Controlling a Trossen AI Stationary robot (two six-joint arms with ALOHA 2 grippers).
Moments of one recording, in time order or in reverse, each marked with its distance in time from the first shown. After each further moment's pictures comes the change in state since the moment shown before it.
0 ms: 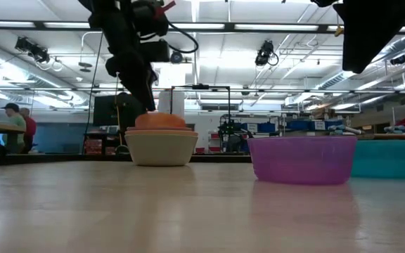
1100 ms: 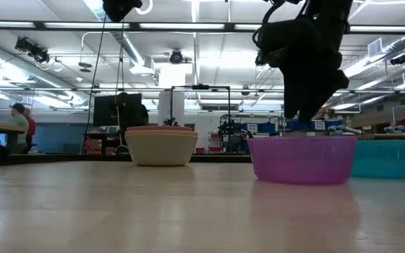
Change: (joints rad) left arm -0.220 -0.401 0.099 -0.031 0.202 -0.338; right arm -0.309 -0.001 -0.216 0.534 -0.259 -0.381
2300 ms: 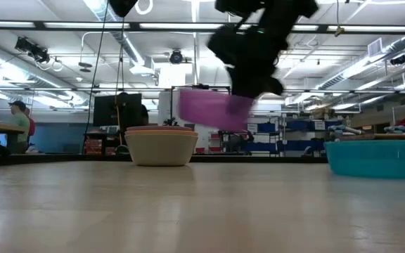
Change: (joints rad) left arm -0.013 0.003 0.000 0.085 -0.030 0.000; right arm -0.147 0.137 0.121 0.216 0.043 -0.282
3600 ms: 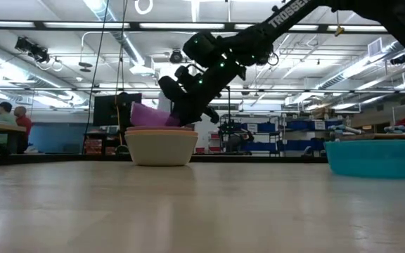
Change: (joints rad) left arm 0.000 0.000 -0.001 0.259 0.057 -0.036; right arm -0.367 0.359 0.275 0.526 -0.114 -0.303
